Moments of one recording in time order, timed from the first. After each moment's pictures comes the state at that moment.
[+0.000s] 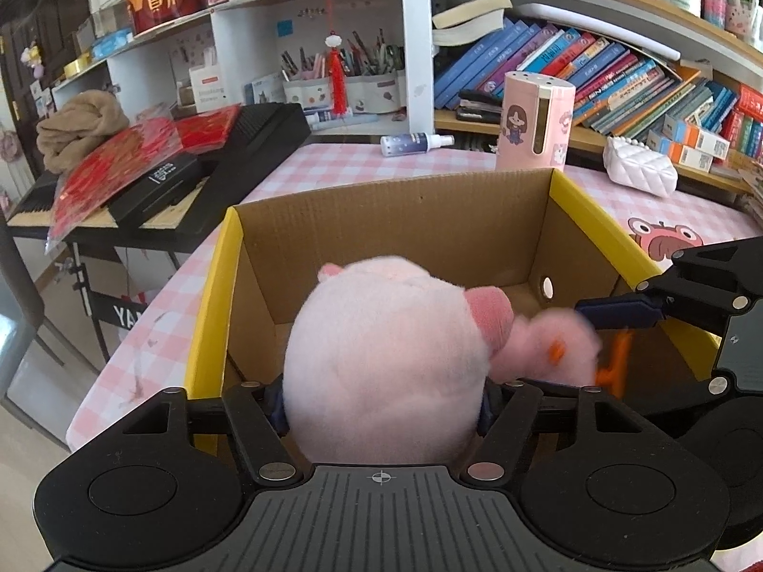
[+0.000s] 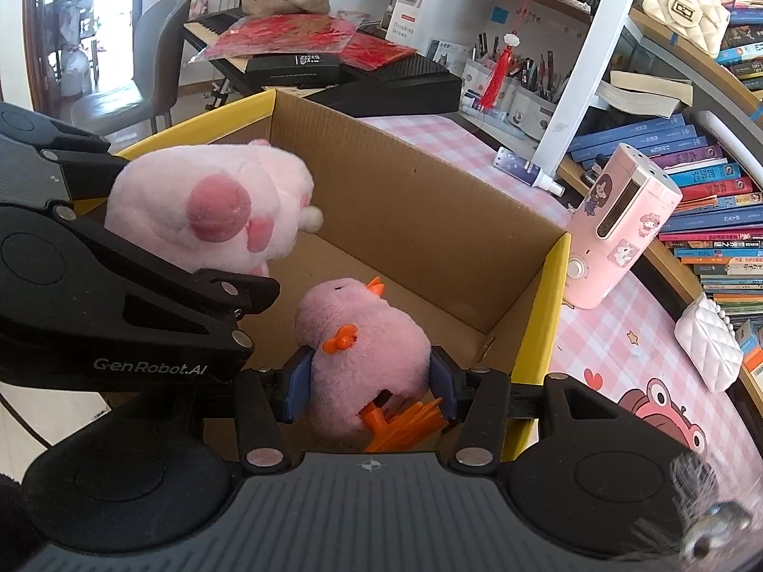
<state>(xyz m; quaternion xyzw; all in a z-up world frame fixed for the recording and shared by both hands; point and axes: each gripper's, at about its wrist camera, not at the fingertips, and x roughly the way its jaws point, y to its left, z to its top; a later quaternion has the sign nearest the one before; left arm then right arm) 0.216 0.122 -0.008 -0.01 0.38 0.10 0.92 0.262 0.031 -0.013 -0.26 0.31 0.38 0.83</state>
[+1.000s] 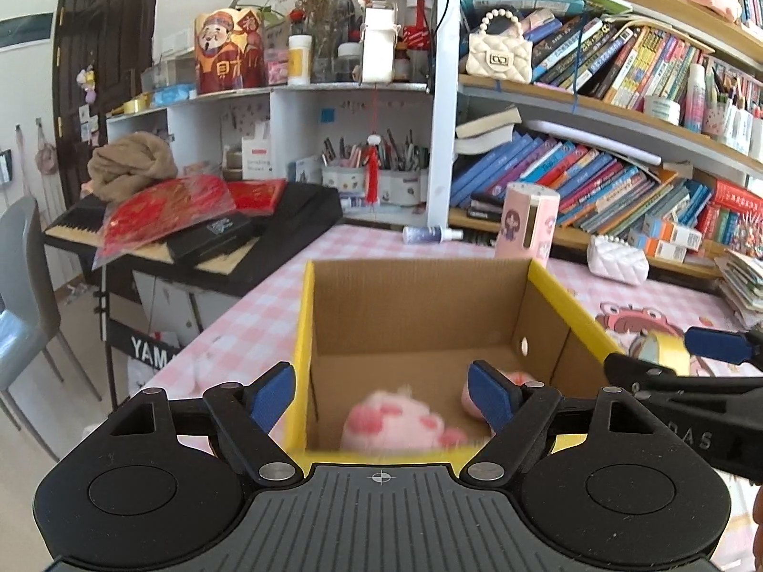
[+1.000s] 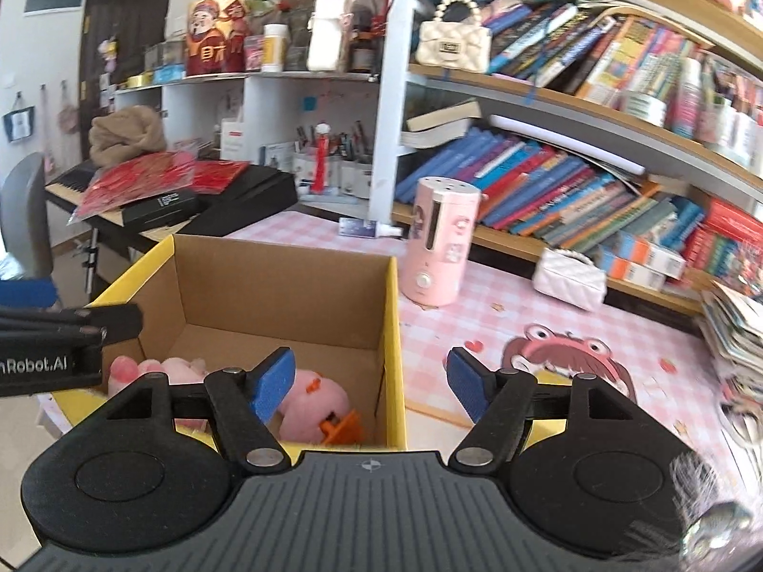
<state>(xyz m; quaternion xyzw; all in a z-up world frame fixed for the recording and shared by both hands) 0.111 0.125 0.031 -0.04 0.26 0.12 0.96 0.170 -0.033 0.033 -0.09 0.23 0.19 0.95</state>
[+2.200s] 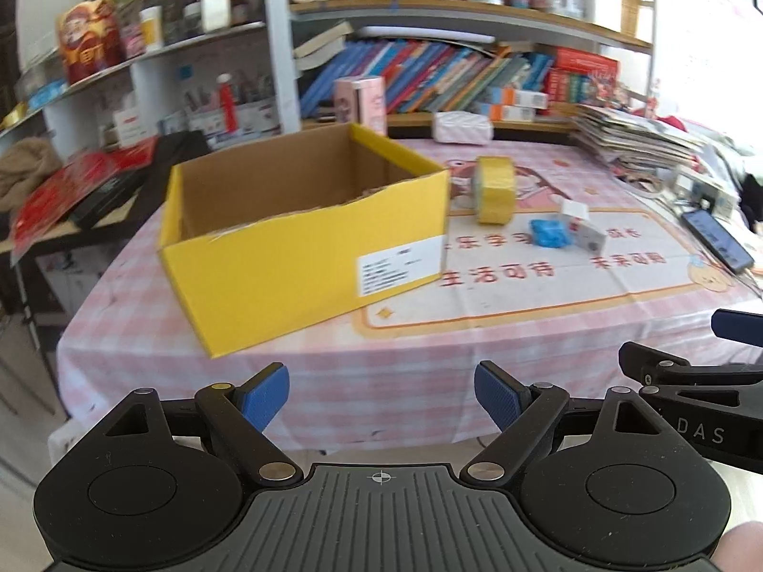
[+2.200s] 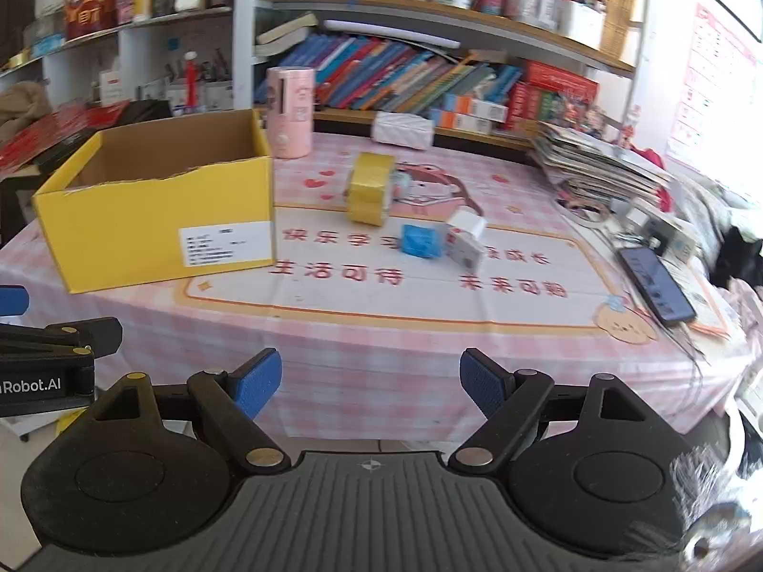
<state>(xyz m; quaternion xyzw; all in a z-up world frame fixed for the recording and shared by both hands) 0.010 0.048 -0.003 0.04 0.34 -0.05 0.94 -0.011 -0.115 -0.006 -0.05 0.32 0.00 0.95</state>
